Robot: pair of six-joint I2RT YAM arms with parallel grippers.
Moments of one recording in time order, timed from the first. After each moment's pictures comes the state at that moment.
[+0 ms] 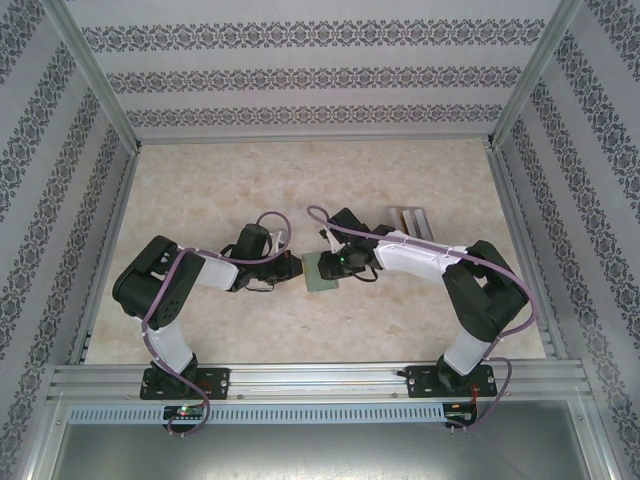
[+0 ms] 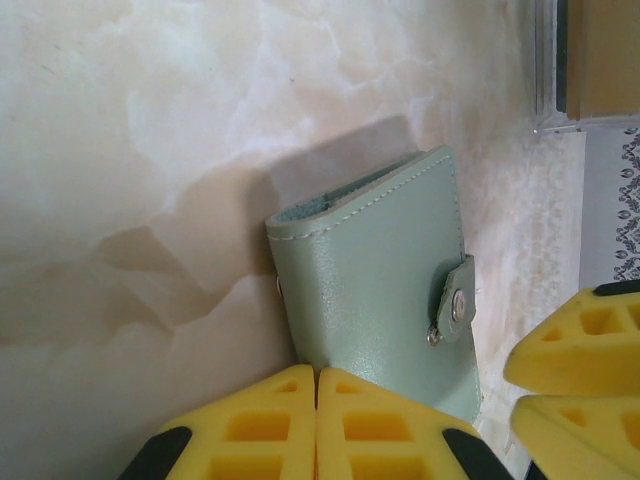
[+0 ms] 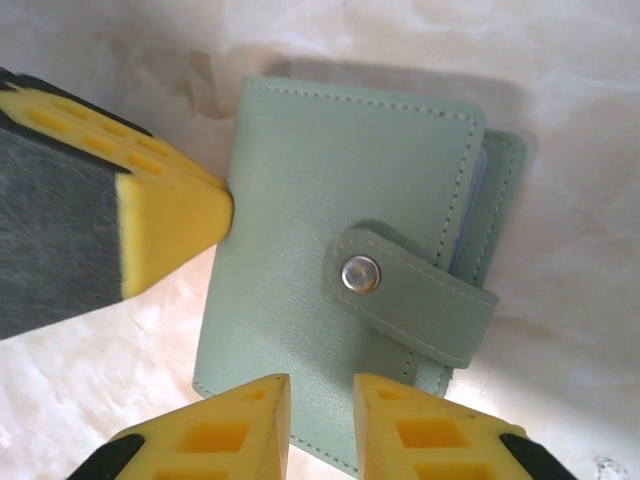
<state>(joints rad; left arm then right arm) -0.44 1.78 0.63 0.37 0.60 -0.76 0.69 1.70 1.03 -0.46 -0.23 0.44</state>
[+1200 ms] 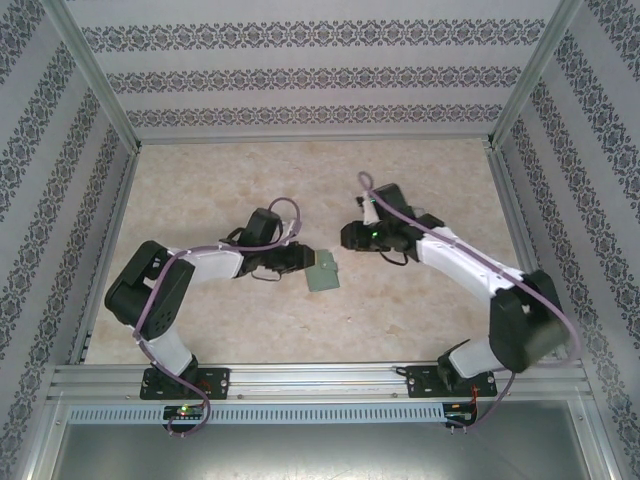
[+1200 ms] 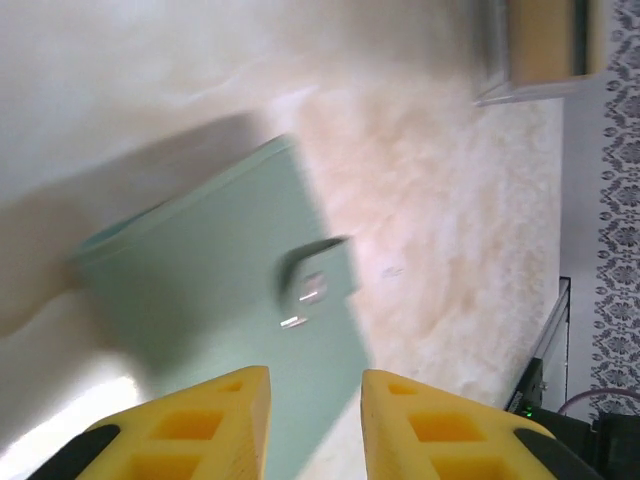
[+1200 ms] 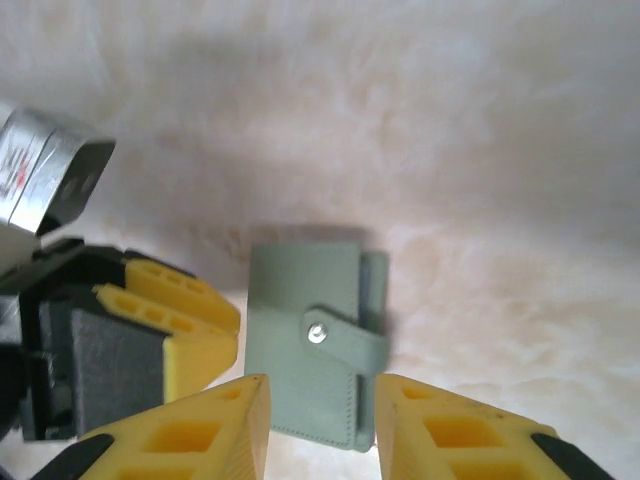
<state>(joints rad) -0.50 1.69 0.85 0.04 0.61 -0.69 0.46 1.43 0.97 -0.43 -0.31 0.48</state>
